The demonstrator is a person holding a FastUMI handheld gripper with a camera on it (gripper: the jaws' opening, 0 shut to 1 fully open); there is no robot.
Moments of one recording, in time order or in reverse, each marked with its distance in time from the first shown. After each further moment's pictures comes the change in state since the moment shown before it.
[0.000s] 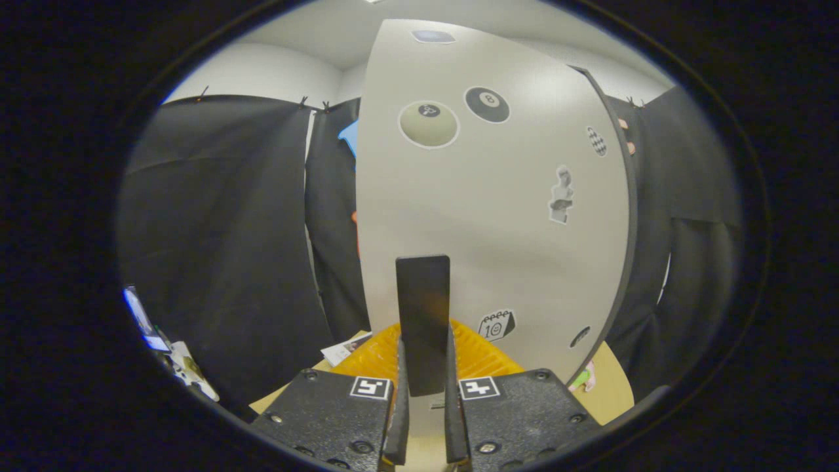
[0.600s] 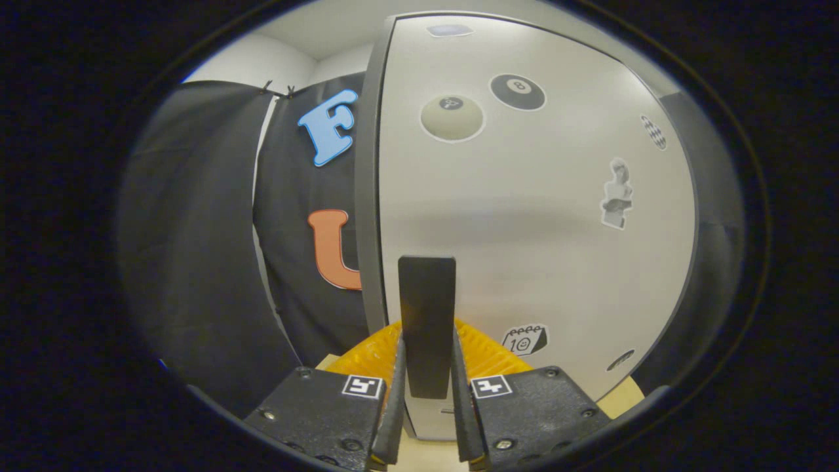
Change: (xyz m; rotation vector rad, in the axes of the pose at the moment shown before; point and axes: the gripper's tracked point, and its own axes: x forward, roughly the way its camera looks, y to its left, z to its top) arm 0.202 0.024 0.029 0.038 -0.002 -0.147
